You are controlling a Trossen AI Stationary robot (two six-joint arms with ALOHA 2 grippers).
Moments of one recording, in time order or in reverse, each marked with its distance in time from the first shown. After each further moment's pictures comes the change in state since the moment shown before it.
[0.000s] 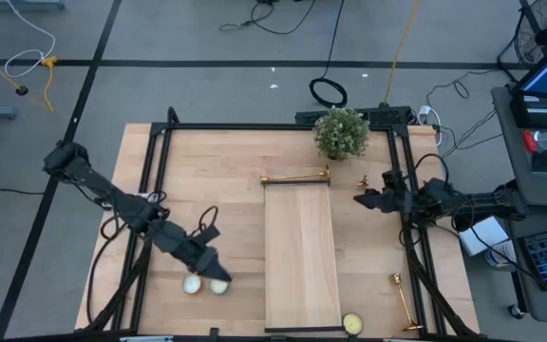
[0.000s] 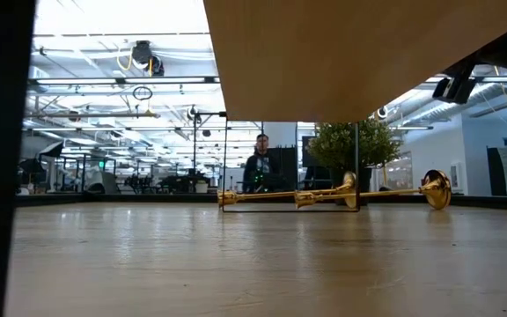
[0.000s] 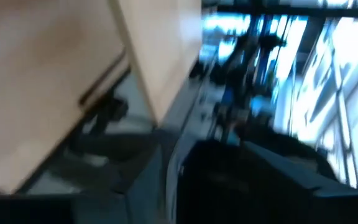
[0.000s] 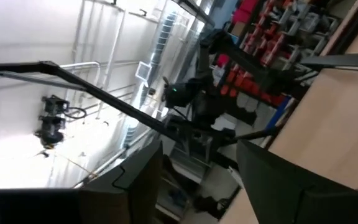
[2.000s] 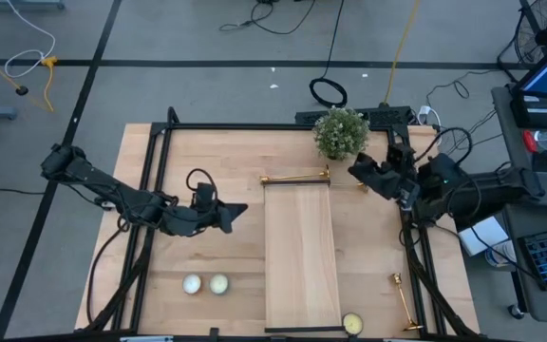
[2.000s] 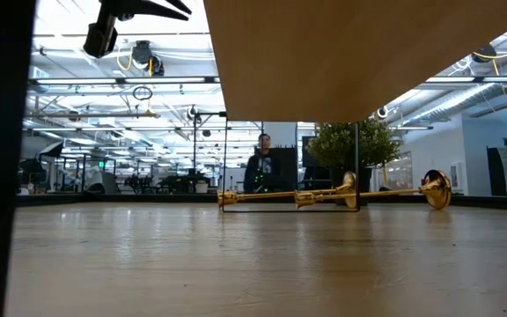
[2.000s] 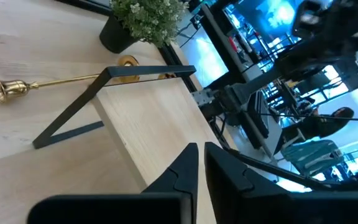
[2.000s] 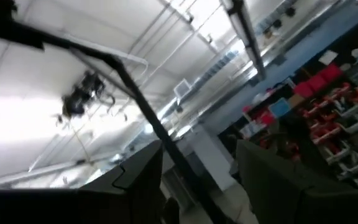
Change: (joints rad) left arm 0.159 0.004 0.000 -0.045 -0.757 0.496; right arm 0.001 0.642 0.575 0.321 -0.056 -0.425
